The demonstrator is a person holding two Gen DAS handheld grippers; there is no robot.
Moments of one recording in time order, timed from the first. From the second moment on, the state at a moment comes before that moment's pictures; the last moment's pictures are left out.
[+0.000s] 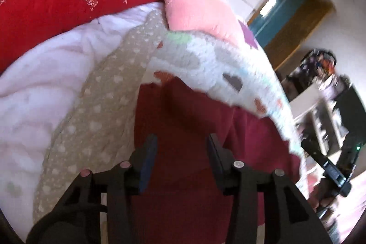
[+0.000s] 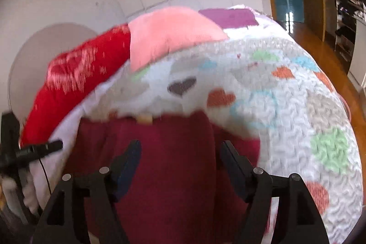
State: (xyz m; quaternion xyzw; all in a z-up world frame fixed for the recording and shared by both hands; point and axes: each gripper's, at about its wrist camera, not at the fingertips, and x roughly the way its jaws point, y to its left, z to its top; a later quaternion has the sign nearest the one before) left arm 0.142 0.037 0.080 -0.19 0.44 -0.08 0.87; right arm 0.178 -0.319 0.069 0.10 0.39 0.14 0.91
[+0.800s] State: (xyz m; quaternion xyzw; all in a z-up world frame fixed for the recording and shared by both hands) left arm 0.165 0.011 0.038 -0.12 0.47 -0.03 0.87; right arm 0.176 -0.358 0.022 0.15 0.44 0.05 0.89
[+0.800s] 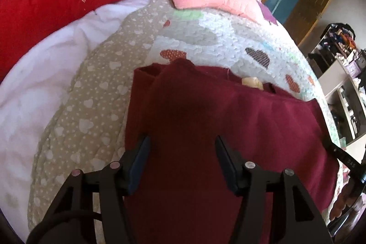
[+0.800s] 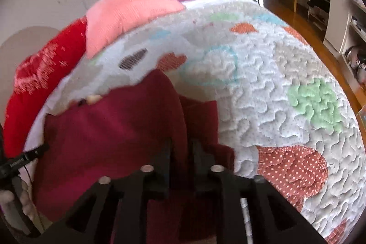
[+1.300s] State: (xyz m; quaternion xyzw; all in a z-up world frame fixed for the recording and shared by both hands) left arm 0.014 0.027 0.113 -0.13 0.29 0.04 0.95; right arm 0.099 -0.313 0.001 0.15 0.45 0.19 0.86
